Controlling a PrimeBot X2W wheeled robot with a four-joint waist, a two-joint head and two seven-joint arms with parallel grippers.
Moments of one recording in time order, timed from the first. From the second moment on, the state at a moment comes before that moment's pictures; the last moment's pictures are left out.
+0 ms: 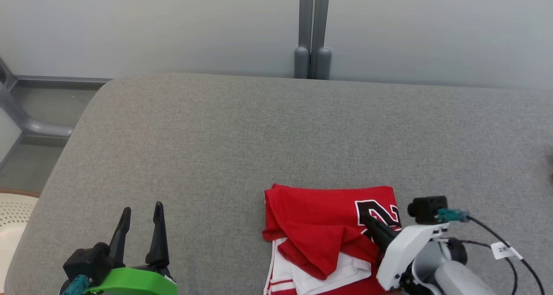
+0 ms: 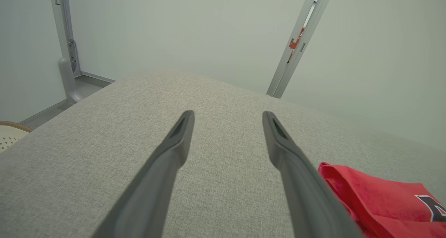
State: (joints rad) left arm 0.01 0.15 -0.14 0.23 -0.48 -0.04 -0.26; right arm -0.20 -0.22 0.43 0.41 0.68 0.13 0.05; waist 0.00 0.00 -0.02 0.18
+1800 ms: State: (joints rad) left arm 0.05 0.09 -0.03 0.12 -0.41 -0.06 -0.26; right arm -0.14 -0.28 0.15 0.25 0.48 0.13 -0.26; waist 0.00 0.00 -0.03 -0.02
